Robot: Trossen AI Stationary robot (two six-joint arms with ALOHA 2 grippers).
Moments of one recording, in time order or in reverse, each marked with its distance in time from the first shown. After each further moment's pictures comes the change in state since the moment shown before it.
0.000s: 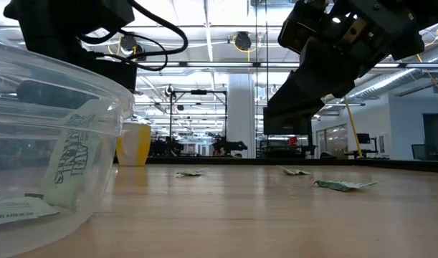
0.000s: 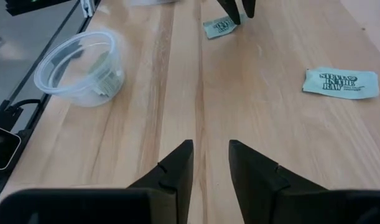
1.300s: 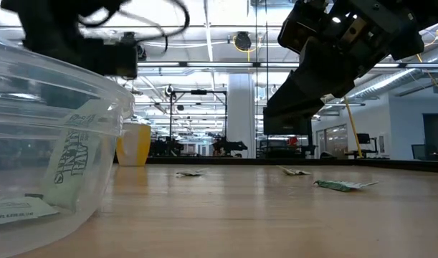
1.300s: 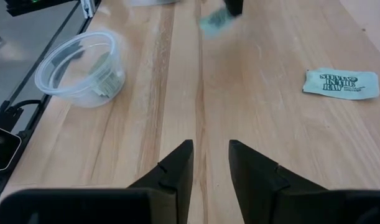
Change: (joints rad) left arm -0.006 -0.057 0.002 0.034 0.005 0.103; right arm 0.000 0.000 0.000 0.003 0.000 0.000
